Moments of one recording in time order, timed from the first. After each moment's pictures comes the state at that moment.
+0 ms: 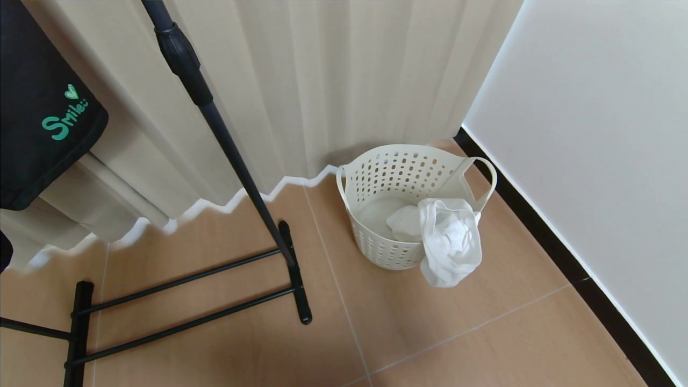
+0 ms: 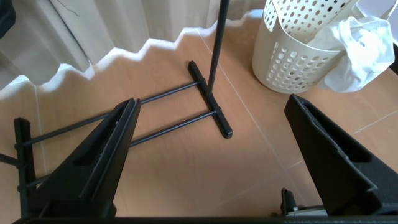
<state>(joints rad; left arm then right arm) -0.01 0.00 0.00 0.01 -0.08 0.01 0.01 0.00 -0.02 0.05 0.05 -0.02</state>
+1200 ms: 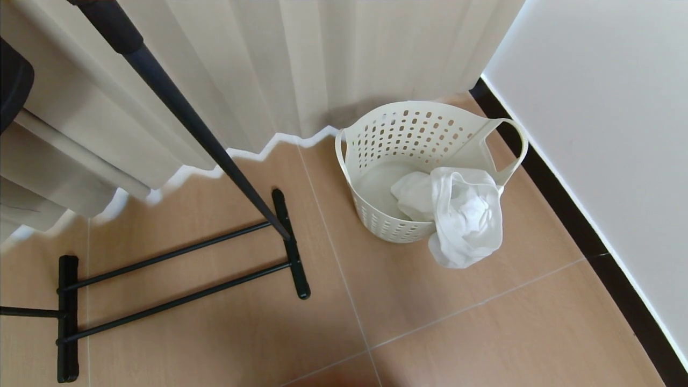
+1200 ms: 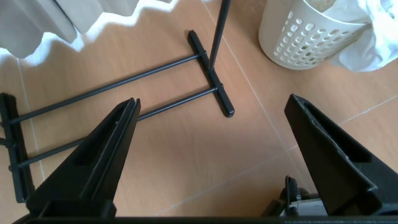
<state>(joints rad) -0.01 0.00 0.00 0.01 -0.08 0.01 0.01 0.00 -0.02 0.05 0.05 -0.02</state>
